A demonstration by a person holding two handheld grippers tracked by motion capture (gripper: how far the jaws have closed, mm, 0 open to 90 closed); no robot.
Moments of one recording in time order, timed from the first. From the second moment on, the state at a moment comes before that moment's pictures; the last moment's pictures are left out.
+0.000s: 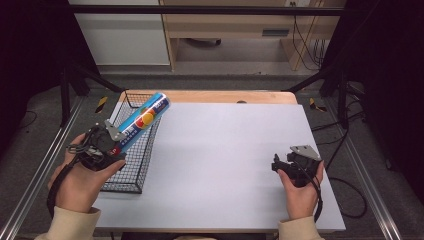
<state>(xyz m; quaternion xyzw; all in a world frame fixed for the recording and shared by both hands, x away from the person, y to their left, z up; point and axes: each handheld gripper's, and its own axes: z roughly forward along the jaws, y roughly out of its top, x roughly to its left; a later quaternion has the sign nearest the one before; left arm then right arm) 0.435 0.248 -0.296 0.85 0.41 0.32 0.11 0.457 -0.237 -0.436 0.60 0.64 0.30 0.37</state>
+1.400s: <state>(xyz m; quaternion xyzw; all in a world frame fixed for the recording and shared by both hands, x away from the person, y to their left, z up) 0.474 0.266 -0.340 0.81 0.52 0.27 0.08 0.458 -0.237 -0.437 0.60 0.64 0.30 0.36</state>
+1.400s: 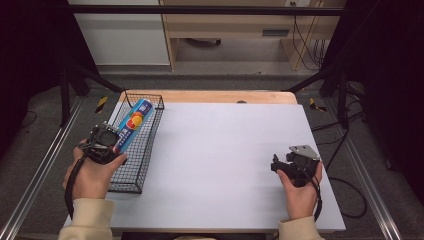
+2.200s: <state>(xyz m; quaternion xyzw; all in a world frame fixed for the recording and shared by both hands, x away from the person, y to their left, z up) 0.485 0.268 -0.372 0.82 0.52 0.25 0.00 0.459 -0.235 -0.438 0.60 0.65 0.30 0.36</state>
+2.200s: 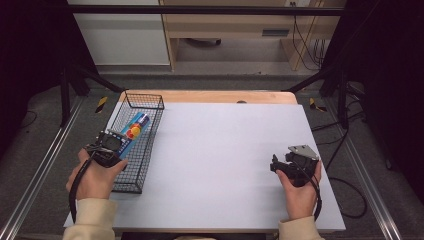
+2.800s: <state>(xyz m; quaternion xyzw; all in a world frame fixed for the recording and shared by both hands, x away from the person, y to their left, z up) 0.493 0.263 -0.380 0.83 0.51 0.22 -0.04 0.459 -0.233 -0.438 0.60 0.65 0.30 0.36</state>
